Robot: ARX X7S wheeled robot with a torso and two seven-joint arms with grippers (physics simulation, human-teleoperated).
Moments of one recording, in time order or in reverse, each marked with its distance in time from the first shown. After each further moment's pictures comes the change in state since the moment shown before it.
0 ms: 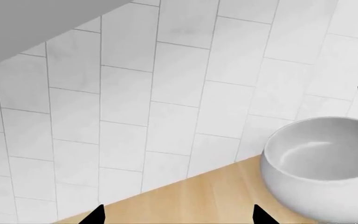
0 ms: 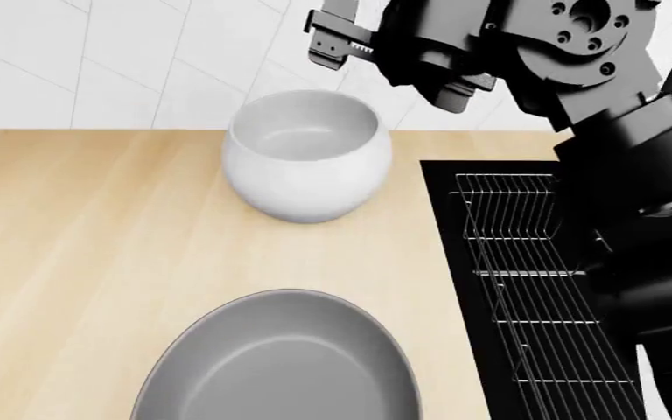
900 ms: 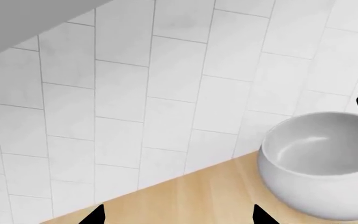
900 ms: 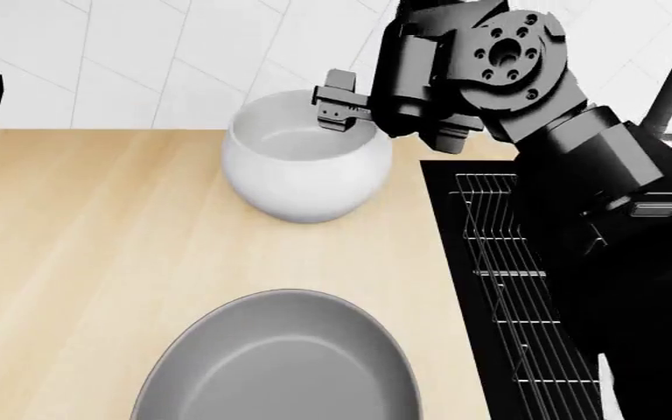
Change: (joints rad) left arm 0.054 -0.012 -0.011 0.024 0.051 0.026 0.049; right arm -0.006 -0.084 -0.149 0.252 -0.074 0.070 -0.106
